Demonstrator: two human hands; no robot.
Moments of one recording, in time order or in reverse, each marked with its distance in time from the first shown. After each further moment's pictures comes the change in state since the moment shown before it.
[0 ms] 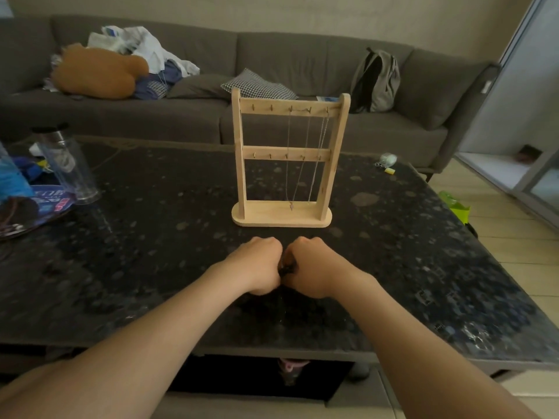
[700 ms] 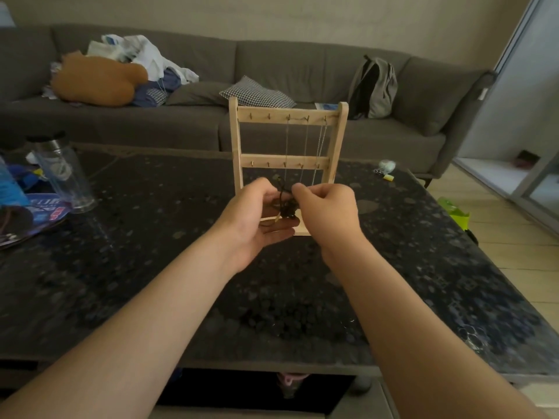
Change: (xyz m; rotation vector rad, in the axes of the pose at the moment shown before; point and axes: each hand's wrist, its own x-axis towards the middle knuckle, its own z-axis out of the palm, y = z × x) left_hand -0.015 0.016 -0.049 -1.515 0.215 0.004; right_hand -0.017 -0.041 -0.063 1.000 0.669 0.164
